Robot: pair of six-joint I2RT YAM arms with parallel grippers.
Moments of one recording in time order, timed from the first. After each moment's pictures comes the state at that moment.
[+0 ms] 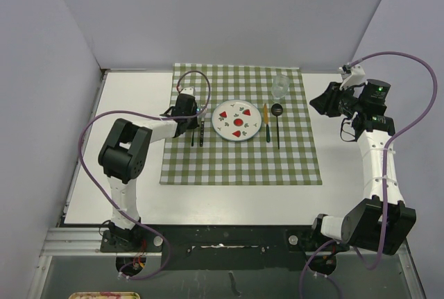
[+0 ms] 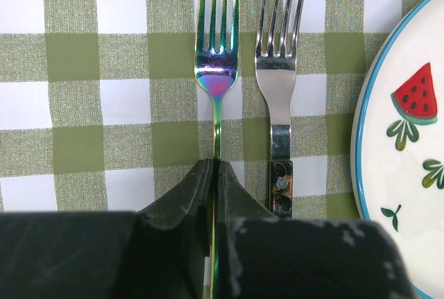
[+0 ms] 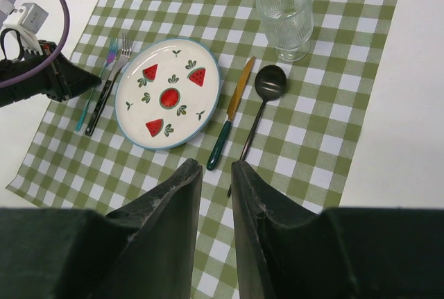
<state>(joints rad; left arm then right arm) -0.42 2.01 1.21 0.06 -0.18 -0.39 -0.25 1.26 1.18 -0.43 -0.67 0.02</state>
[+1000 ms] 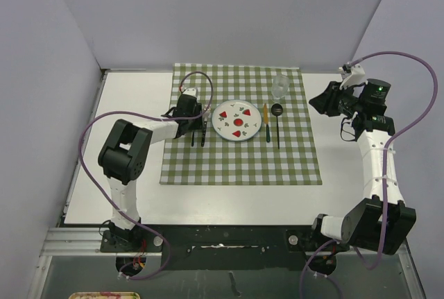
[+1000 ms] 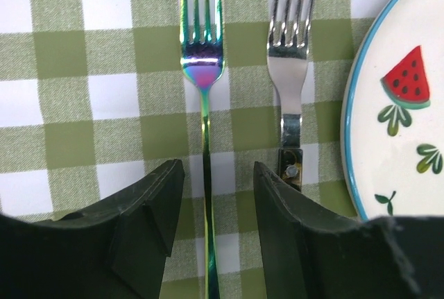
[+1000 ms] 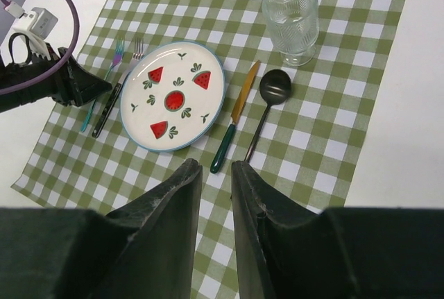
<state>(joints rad) -0.44 2.00 1.20 0.06 -0.18 -0.36 -0.25 1.26 1.18 -0.42 -0.69 0.02</state>
